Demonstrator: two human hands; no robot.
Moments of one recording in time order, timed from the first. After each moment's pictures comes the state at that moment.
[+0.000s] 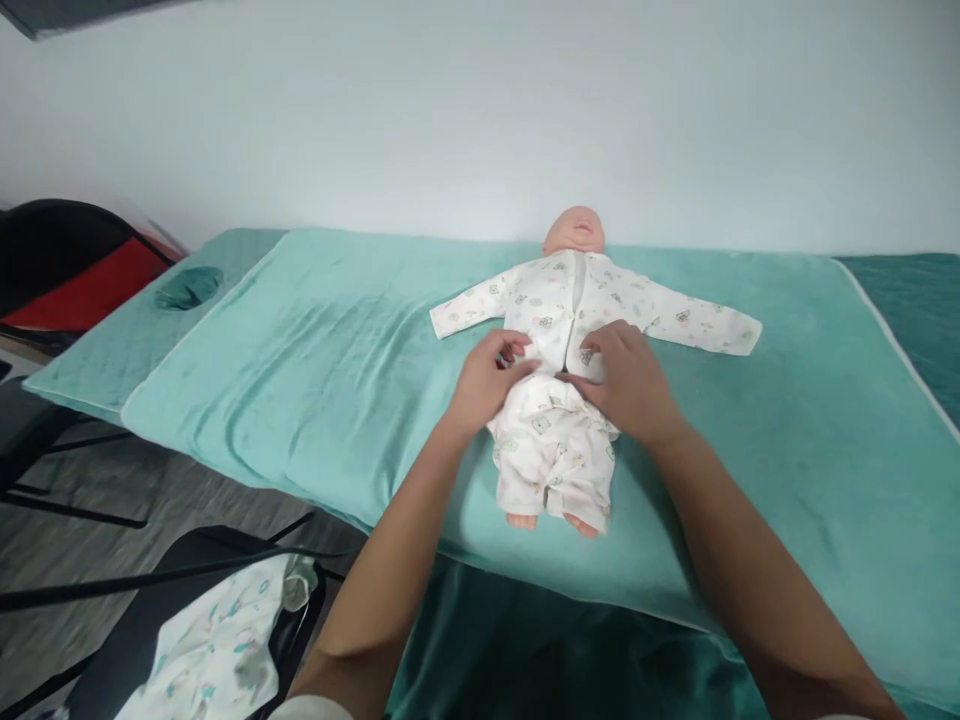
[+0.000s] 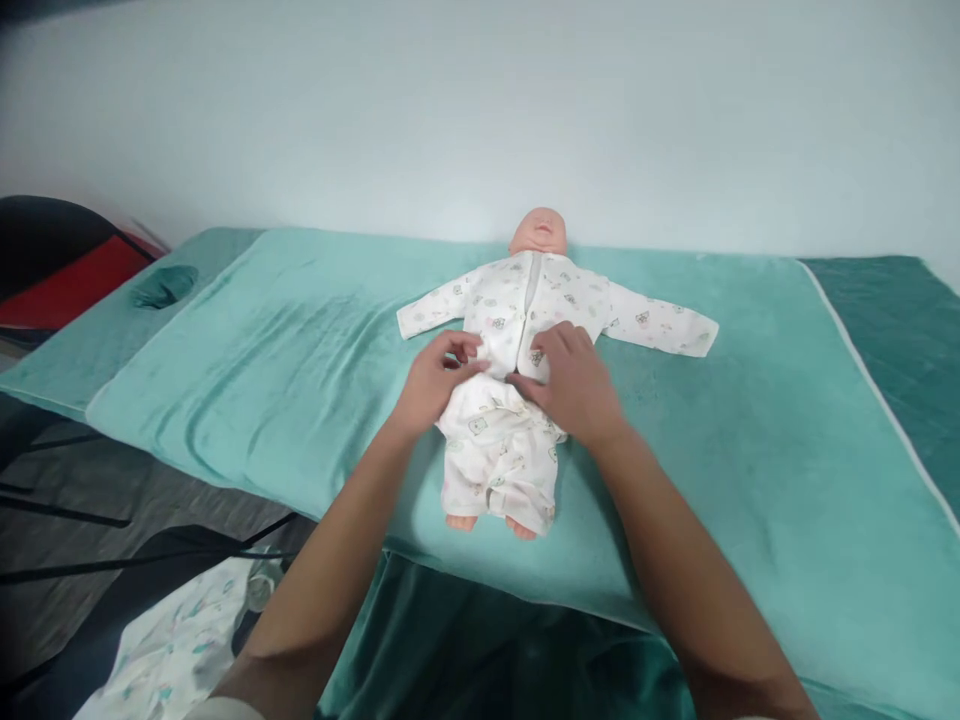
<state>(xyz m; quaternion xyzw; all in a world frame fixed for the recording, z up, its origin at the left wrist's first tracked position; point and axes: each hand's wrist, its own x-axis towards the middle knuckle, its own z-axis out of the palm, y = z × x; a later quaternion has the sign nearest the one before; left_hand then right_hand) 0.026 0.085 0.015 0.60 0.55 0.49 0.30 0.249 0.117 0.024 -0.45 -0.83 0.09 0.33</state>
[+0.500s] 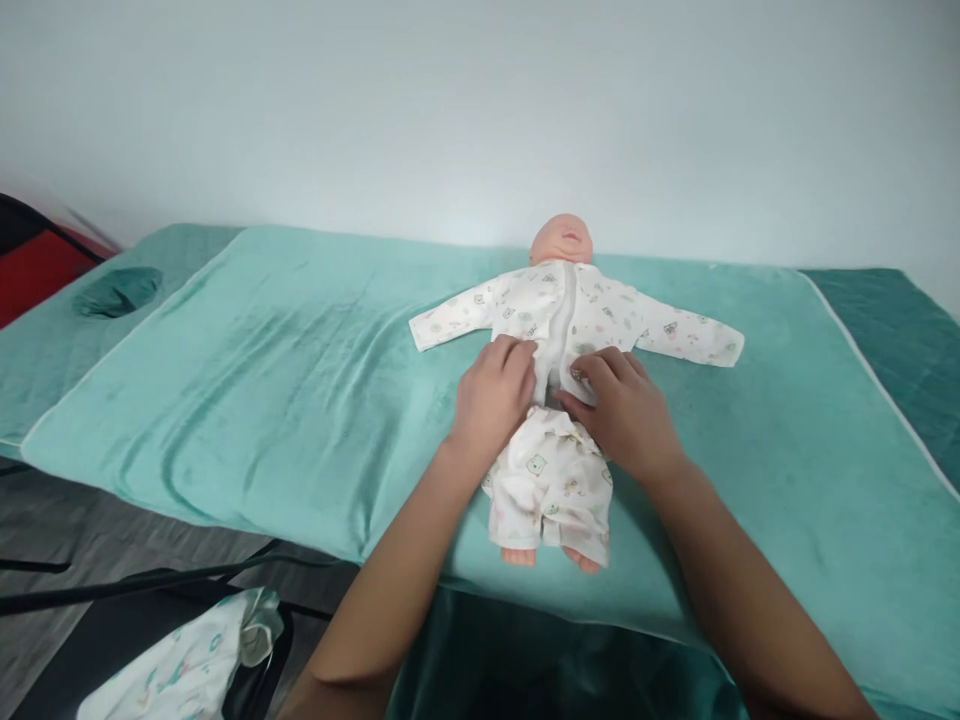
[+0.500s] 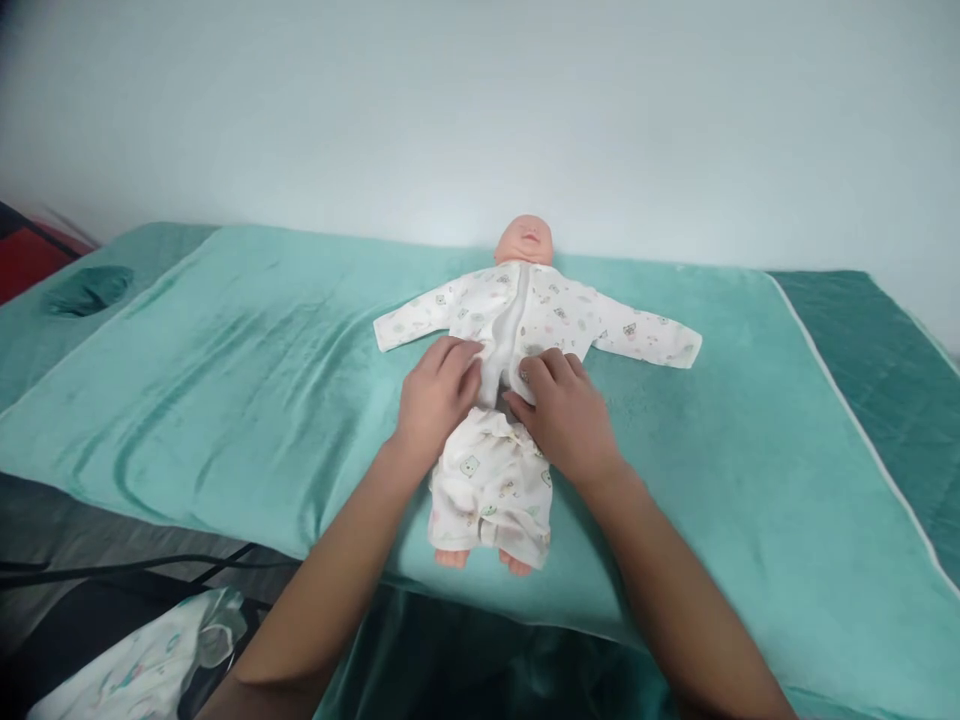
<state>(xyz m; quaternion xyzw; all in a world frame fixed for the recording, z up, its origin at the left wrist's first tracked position) 0.047 0.094 0.014 0.74 0.56 0.36 -0.02 0.240 0.100 0.025 -0.46 -0.85 -0.04 0.25</state>
